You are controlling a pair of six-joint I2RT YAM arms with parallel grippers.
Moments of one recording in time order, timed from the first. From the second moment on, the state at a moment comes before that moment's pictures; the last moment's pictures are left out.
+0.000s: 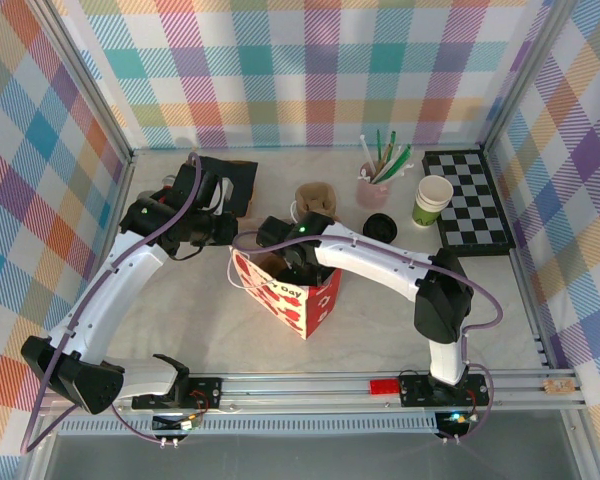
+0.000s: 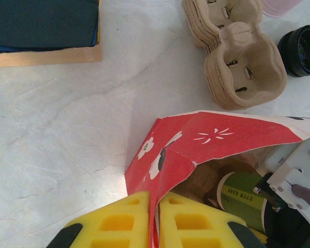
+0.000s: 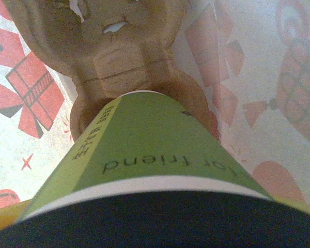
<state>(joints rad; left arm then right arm) -0.43 1.28 1.44 -1.13 0.01 -0.34 1.02 1.90 1.70 -1.31 0.07 0.44</state>
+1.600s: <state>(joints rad) -0.43 1.28 1.44 -1.13 0.01 -0.34 1.01 1.90 1.62 -1.21 0.07 0.44</state>
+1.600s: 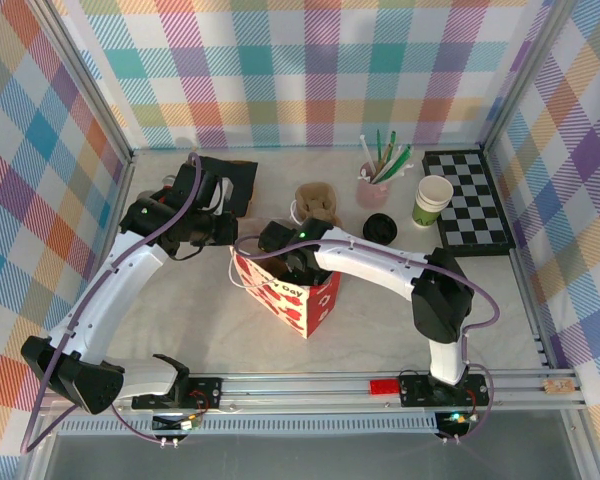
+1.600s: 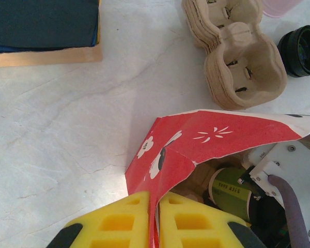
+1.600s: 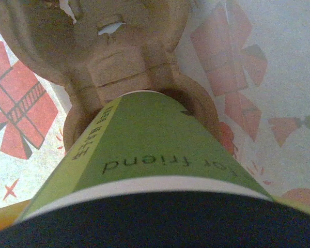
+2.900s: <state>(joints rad) -0.43 1.28 1.46 -1.13 0.01 -0.34 1.03 1.89 1.67 -1.30 0.07 0.49</state>
